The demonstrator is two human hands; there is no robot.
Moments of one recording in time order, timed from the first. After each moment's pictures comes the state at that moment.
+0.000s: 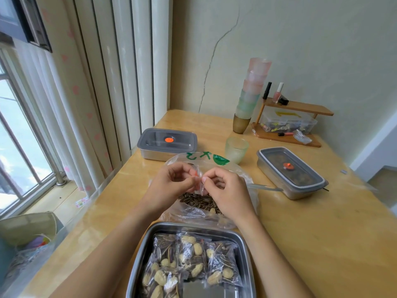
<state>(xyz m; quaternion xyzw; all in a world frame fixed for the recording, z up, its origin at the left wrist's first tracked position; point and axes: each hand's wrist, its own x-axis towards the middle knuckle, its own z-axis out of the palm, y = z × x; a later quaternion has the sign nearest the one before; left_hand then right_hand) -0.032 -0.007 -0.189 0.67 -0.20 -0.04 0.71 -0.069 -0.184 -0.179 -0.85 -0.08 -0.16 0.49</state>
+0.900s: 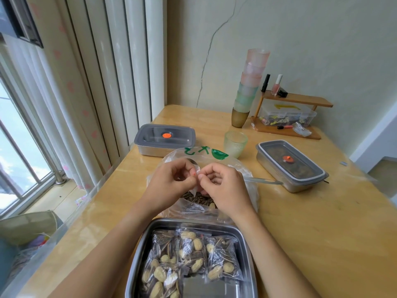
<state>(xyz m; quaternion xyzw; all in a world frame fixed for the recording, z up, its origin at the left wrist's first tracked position) -0.031 -0.005 -0.191 0.76 -0.25 0.02 0.60 -0.070 -0.178 -0.182 -0.84 -0.05 -0.15 0.52</state>
